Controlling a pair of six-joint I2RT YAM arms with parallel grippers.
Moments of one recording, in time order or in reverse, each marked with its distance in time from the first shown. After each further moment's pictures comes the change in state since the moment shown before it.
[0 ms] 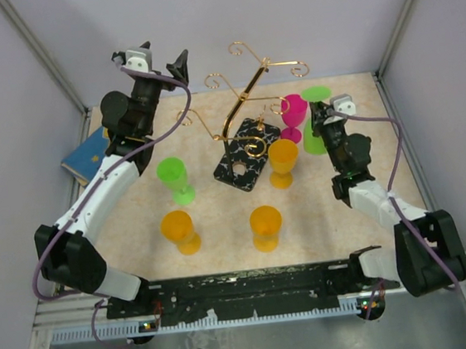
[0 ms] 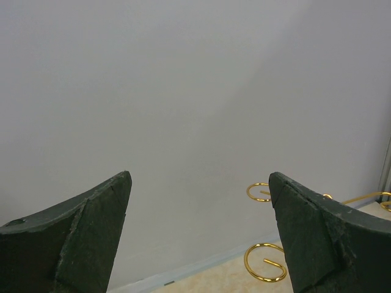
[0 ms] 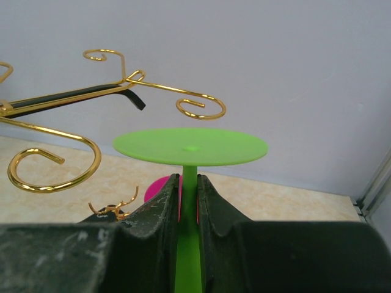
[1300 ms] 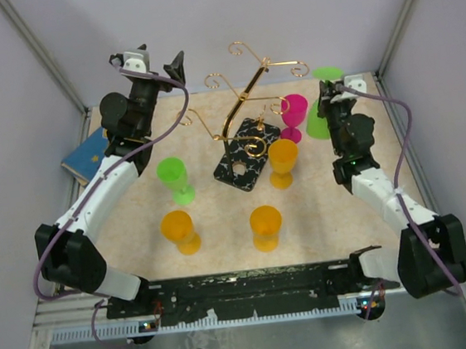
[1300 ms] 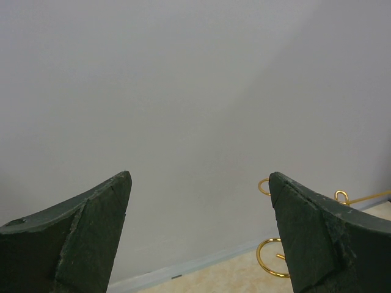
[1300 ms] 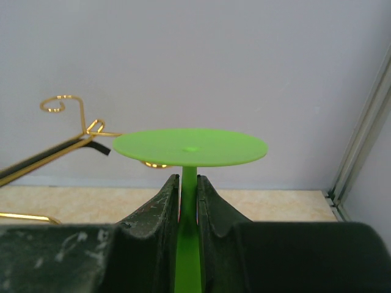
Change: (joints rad) left arm 0.021 0.000 -0.027 0.016 -0.019 0.000; right arm 0.000 0.026 0.166 -0.152 0.144 0.038
